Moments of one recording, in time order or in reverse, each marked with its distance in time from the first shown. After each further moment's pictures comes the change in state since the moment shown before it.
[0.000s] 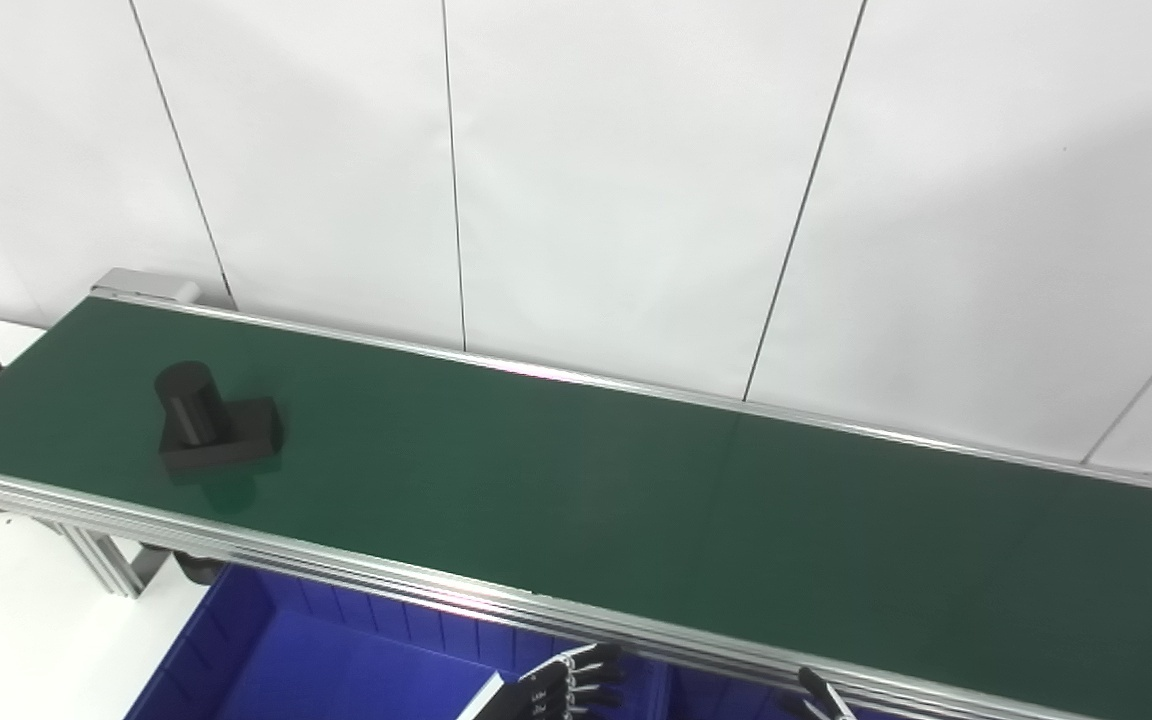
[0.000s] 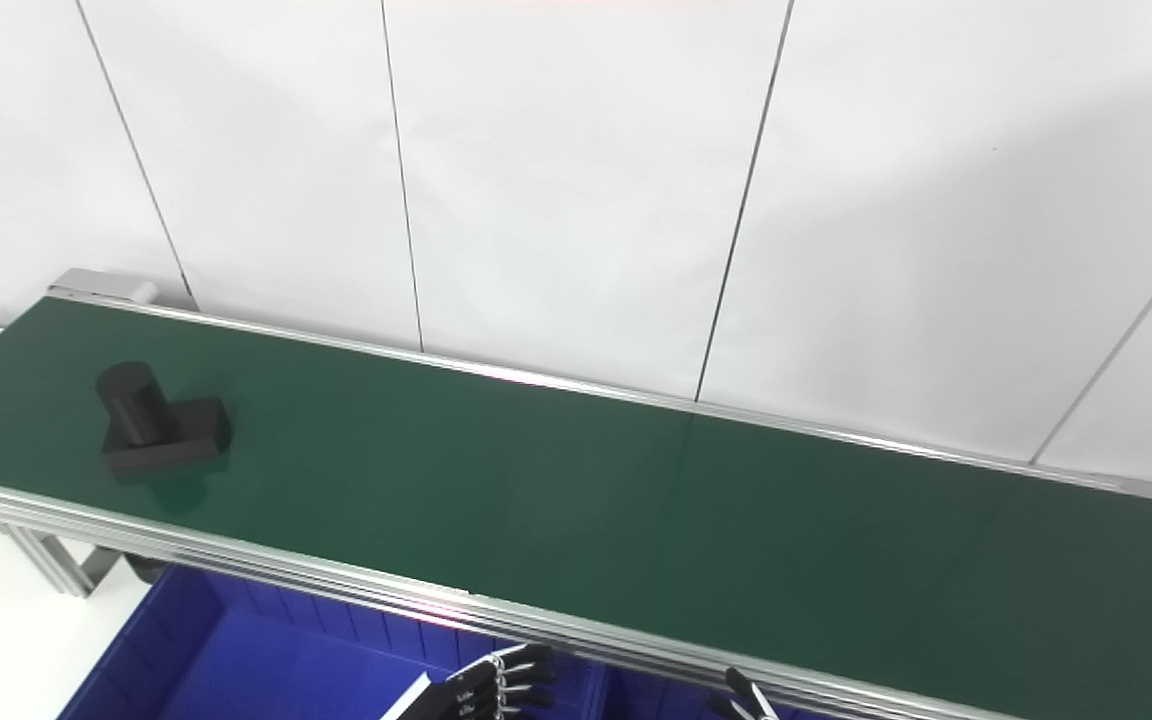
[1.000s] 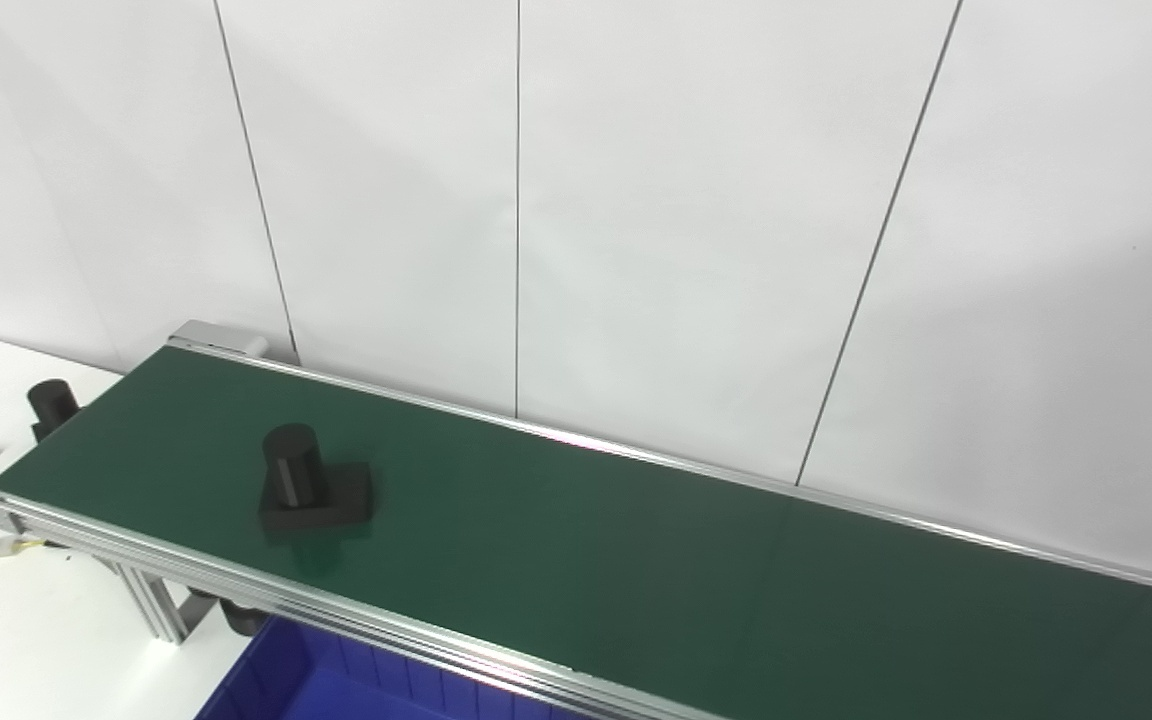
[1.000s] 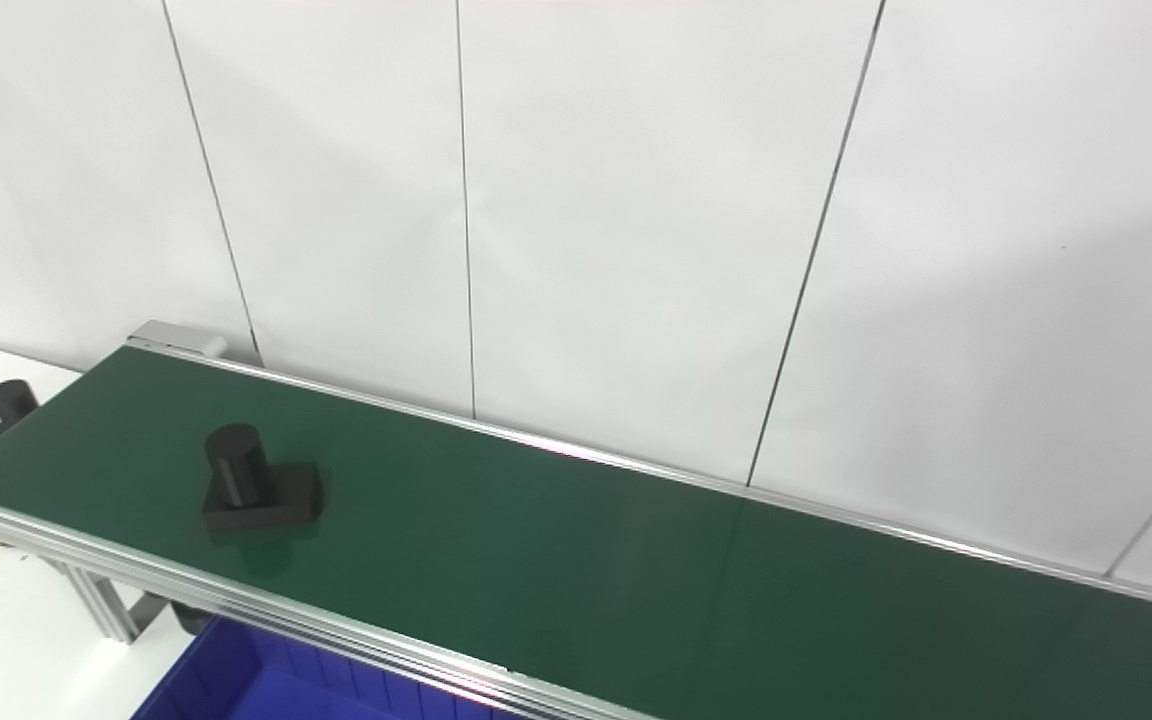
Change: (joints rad) left arm -0.043 -0.019 0.000 0.089 0.041 -0.006 0.041; right arm -0.022 -0.006 -0.025 0.016 0.007 -0.003 0.012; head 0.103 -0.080
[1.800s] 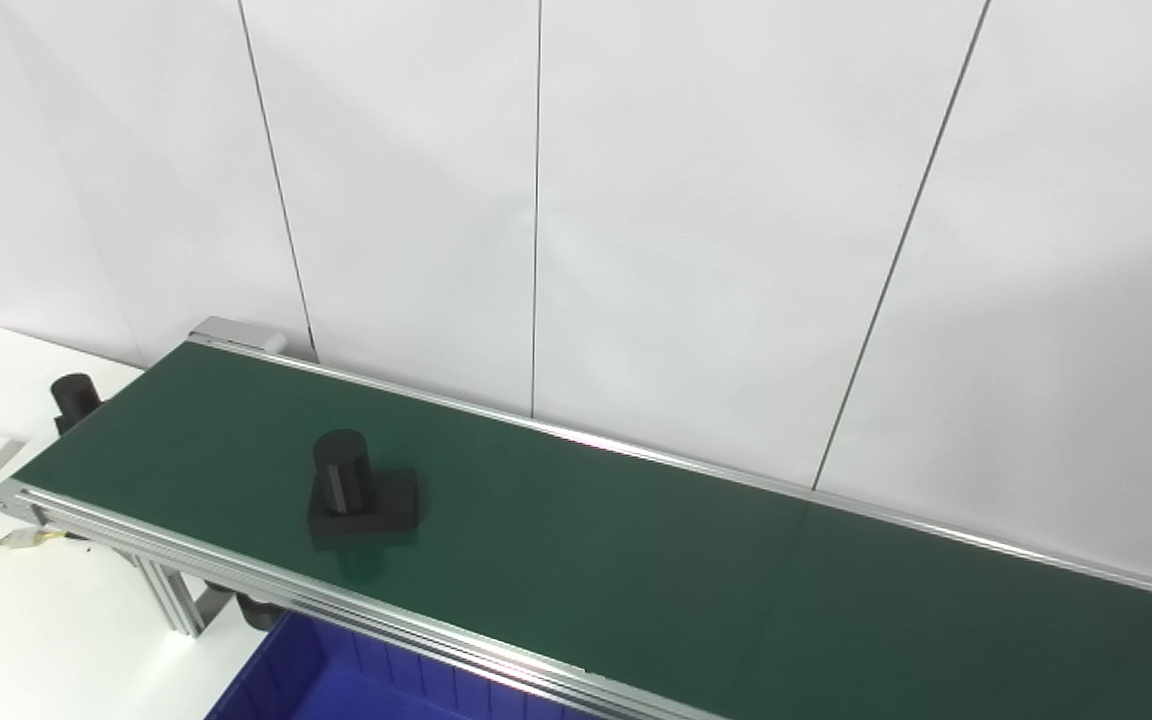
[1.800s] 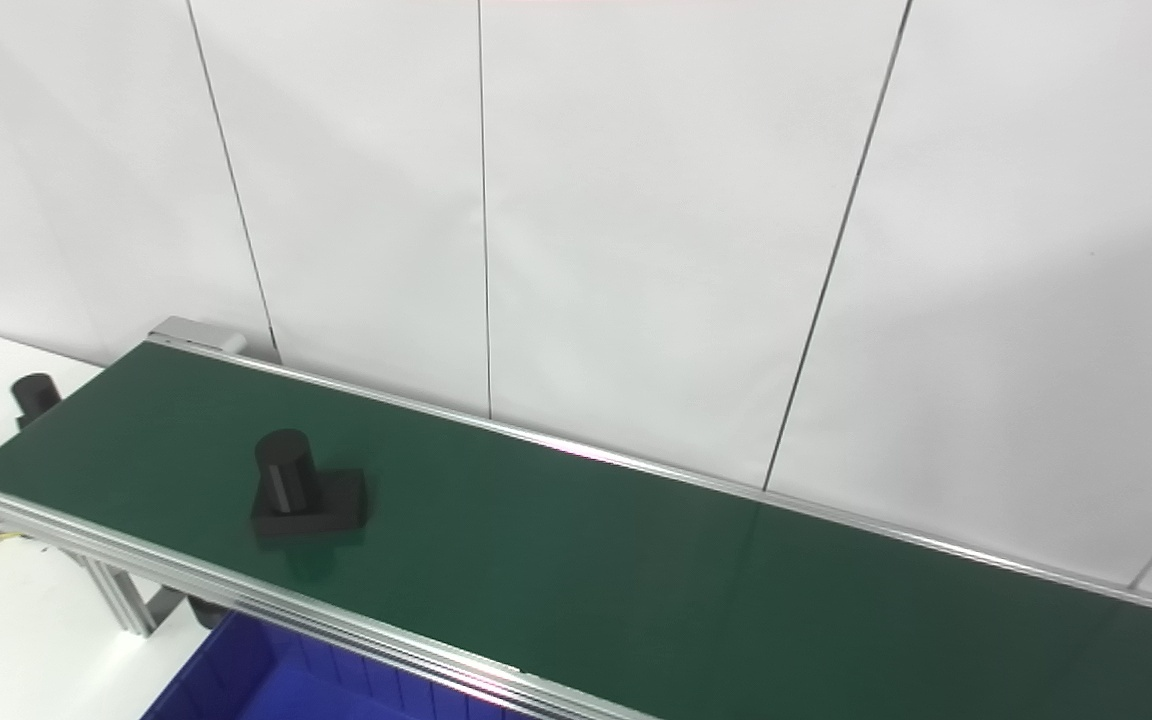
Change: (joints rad) left arm -0.023 -0.022 -0.006 0.031 0.011 -0.002 0.026; right arm -0.004 -0.030 -0.031 -0.085 0.021 -0.009 0.013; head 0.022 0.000
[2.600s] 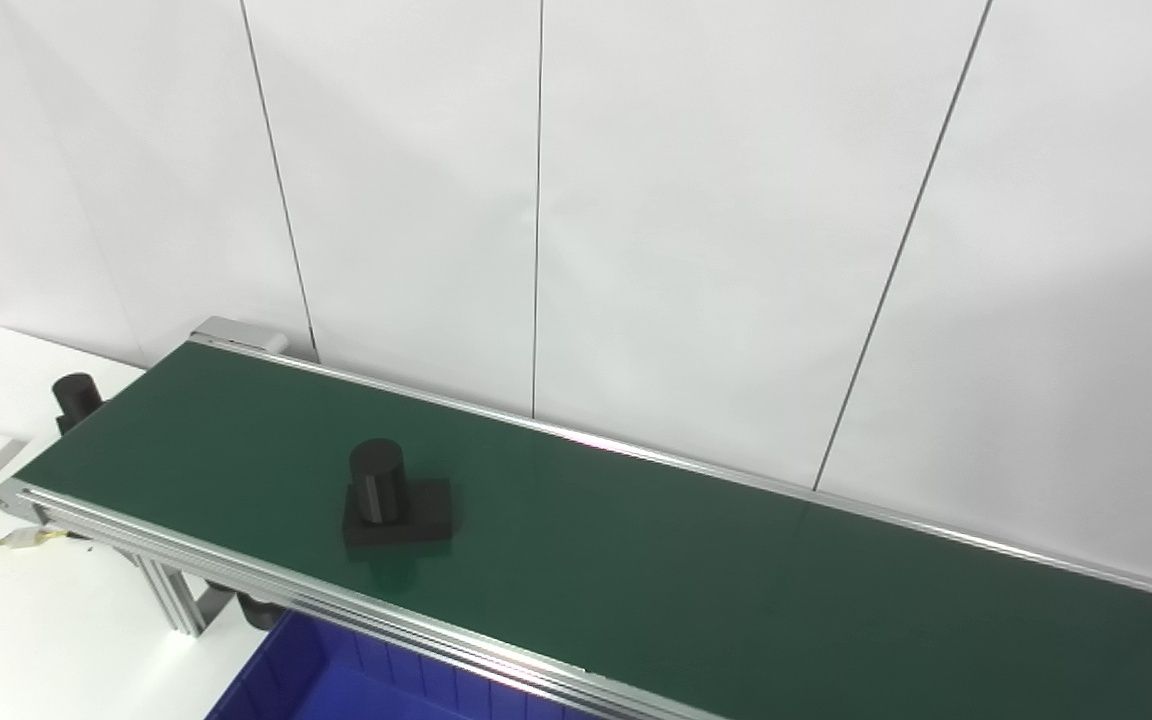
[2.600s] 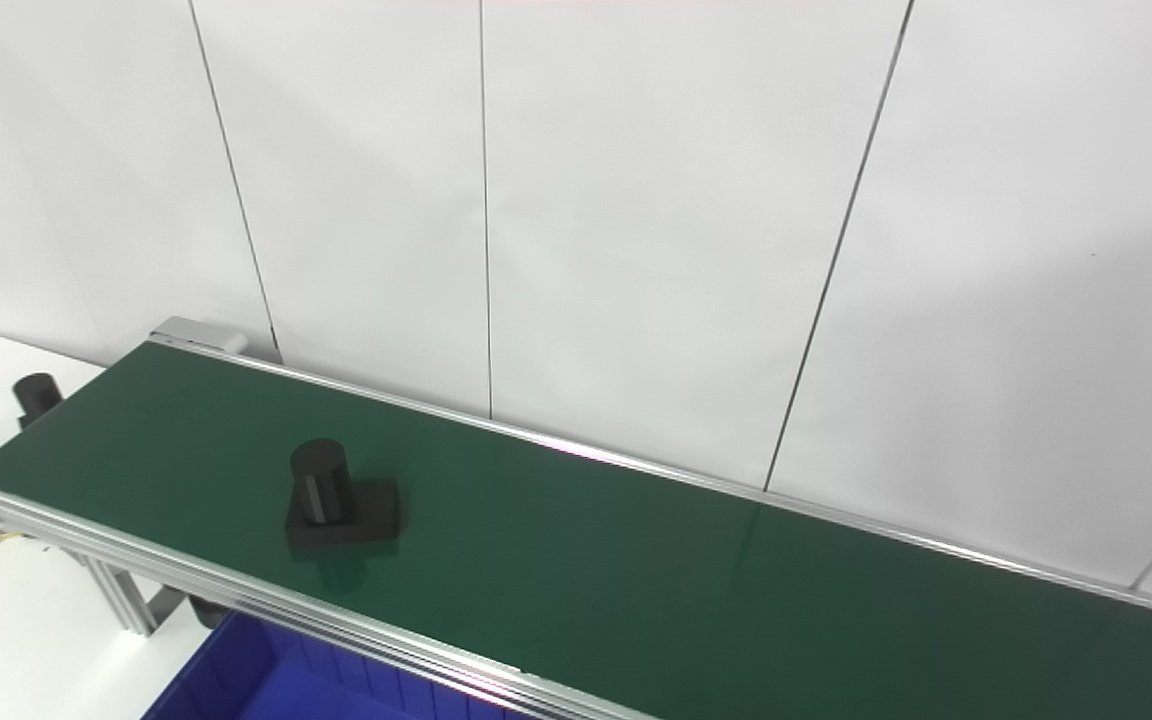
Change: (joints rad) left arm 0.001 -0.002 -0.005 -0.001 0.010 -0.001 0.007; right arm 0.021 -0.095 -0.017 -0.347 -0.120 0.280 0.030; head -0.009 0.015
